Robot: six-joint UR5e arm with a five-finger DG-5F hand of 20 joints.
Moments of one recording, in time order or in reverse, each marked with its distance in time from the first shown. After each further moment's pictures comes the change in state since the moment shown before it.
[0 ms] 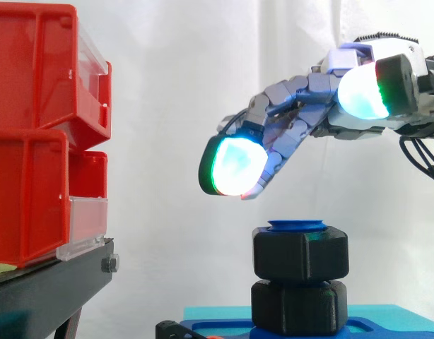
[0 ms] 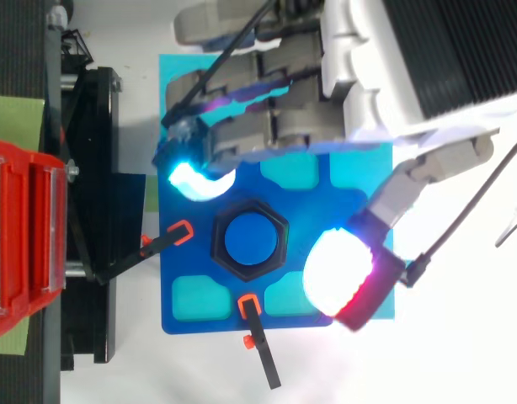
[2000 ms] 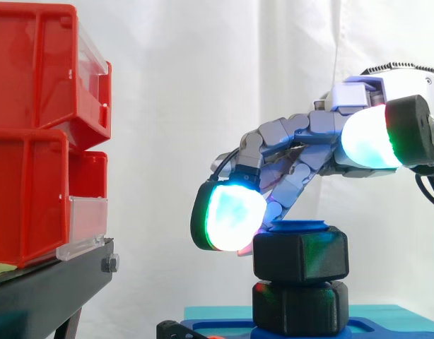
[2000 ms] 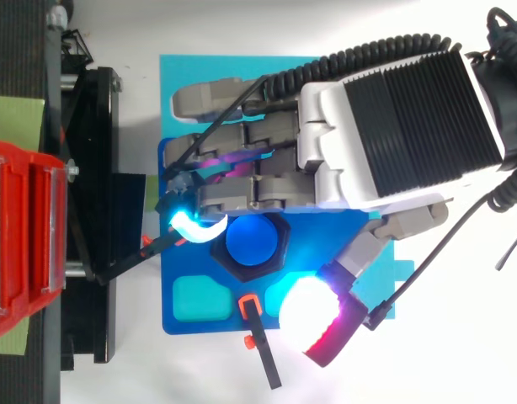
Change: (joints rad) arm 0.062 0.000 -0.111 0.101 0.101 0.008
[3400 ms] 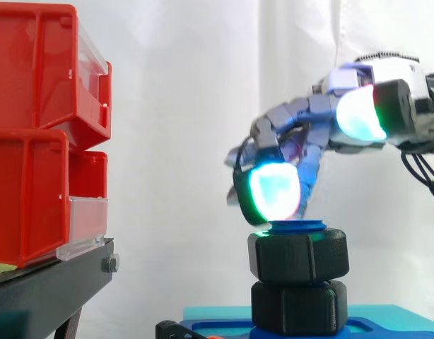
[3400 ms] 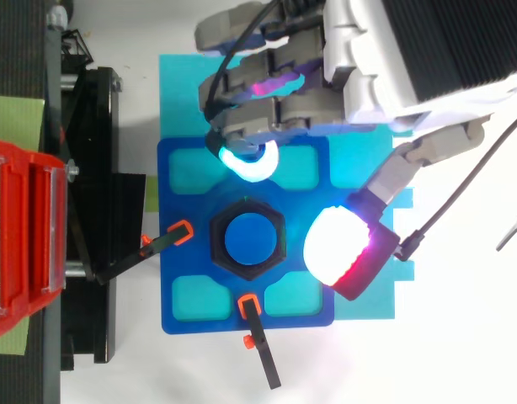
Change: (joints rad) arm -0.083 0.000 0.081 -0.056 -0.106 -0.002
